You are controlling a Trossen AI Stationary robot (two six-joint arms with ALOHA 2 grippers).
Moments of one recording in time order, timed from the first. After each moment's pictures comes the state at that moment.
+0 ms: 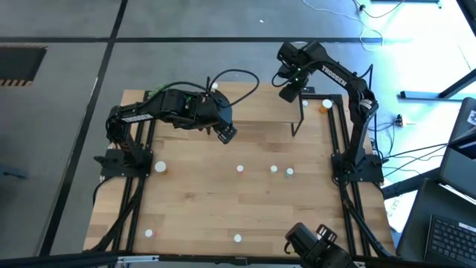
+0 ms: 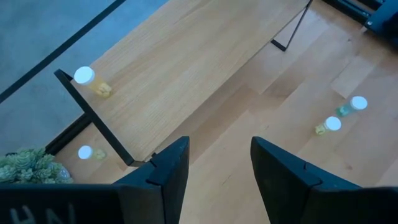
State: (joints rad) left arm -0.02 1.76 2.22 -1.41 -0.55 -0.64; right arm -0.80 1.92 1.93 -1.50 0.06 -0.16
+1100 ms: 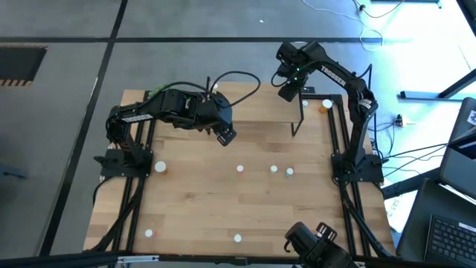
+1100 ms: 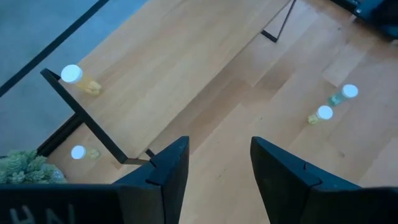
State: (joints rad) left arm -0.02 1.76 2.22 -1.41 -0.51 -0.62; right arm -0.80 1.92 1.93 -1.47 0.10 -0.17
